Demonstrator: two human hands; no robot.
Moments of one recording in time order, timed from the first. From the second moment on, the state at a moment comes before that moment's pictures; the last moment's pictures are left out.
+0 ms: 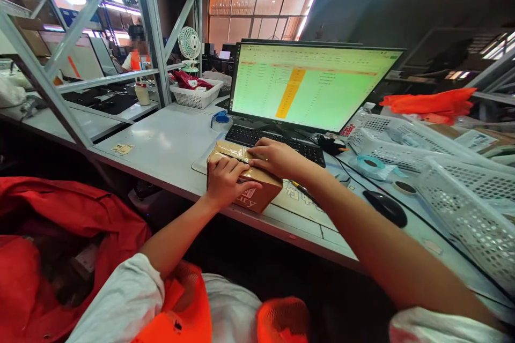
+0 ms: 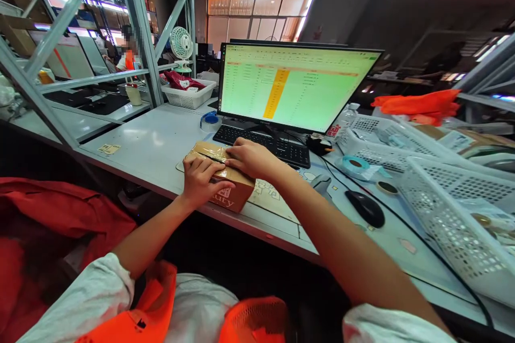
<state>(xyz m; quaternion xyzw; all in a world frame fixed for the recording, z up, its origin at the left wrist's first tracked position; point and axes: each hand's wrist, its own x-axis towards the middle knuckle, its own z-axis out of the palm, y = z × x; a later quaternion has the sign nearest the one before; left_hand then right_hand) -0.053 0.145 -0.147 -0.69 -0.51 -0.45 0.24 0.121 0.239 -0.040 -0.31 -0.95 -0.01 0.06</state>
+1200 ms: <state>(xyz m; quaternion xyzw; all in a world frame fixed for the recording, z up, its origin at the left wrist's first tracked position) -0.035 0.109 -0.065 -0.81 -0.53 -0.12 0.24 0.105 0.306 -0.050 -0.53 -0.84 0.13 0.04</state>
